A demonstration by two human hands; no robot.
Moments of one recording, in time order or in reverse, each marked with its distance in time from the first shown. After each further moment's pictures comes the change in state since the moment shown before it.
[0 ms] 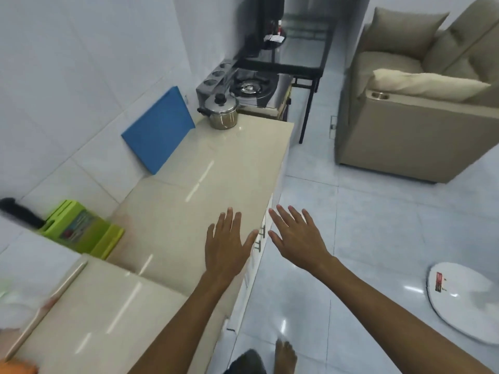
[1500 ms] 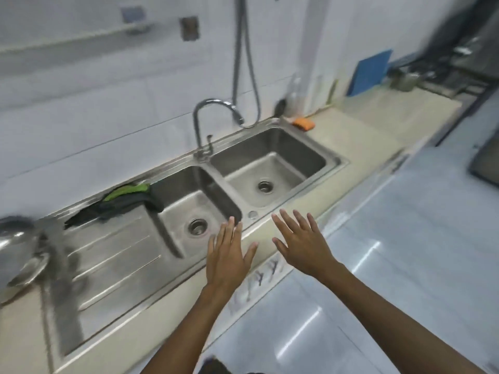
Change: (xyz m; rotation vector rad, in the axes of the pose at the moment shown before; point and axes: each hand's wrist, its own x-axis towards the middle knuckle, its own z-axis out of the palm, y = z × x) left_hand -1.107 -0.328 -0.110 -0.015 0.245 -0.512; right_hand -0.802 -0.689 0.085 -0.053 -0.018 -0.612
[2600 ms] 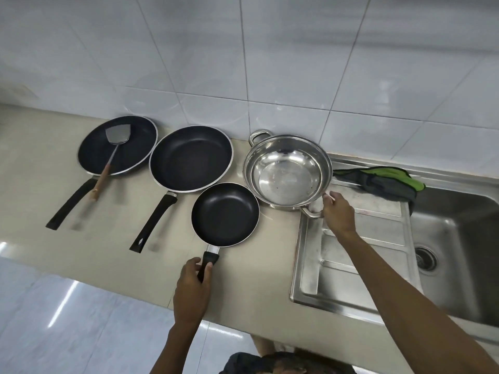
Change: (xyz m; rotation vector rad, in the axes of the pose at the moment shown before) left_hand -0.347 -0.482 -0.125 -0.359 0.442 -1.336; right_hand 0.236 -0.572 0.129 0.814 -0.344 0.086
